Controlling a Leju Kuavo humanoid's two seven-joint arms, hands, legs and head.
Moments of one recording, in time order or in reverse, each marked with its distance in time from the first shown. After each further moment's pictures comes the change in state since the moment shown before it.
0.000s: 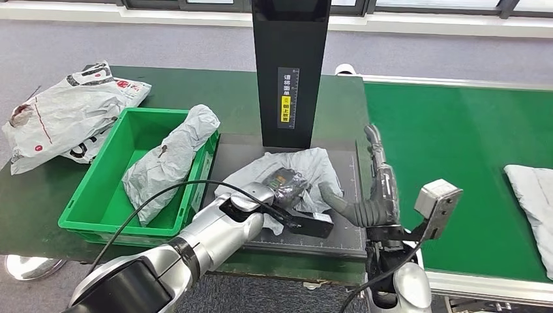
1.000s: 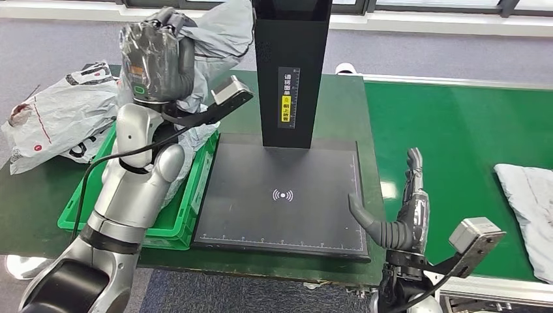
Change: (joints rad) left arm 0.041 0.247 0.410 -0.848 -0.253 0.521 0.117; right arm 0.144 -0.016 -0.004 -0.117 -0.032 -0.182 -0.063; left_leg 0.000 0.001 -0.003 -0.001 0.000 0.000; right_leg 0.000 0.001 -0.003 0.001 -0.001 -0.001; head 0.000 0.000
